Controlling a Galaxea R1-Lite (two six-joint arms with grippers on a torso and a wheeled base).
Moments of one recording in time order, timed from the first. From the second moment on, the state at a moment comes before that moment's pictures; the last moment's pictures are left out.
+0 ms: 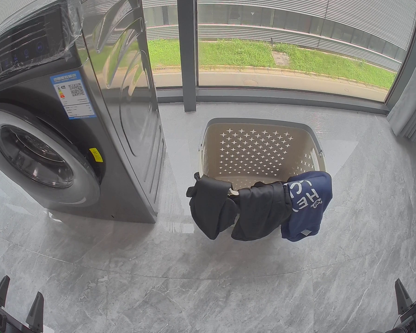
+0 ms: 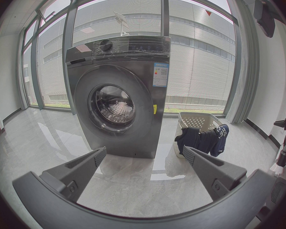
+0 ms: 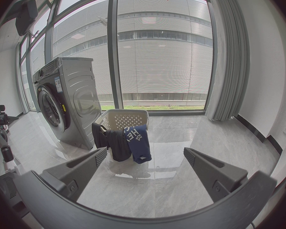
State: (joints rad) left arm 0.00 0.02 -0.02 0.00 0.01 -0.04; right arm 0.01 0.02 -0.02 0.00 0.02 0.00
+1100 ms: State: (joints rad) left arm 0.00 0.02 -0.02 -0.01 0.01 -0.04; right arm 0.01 0.02 -0.02 0.00 0.02 0.00
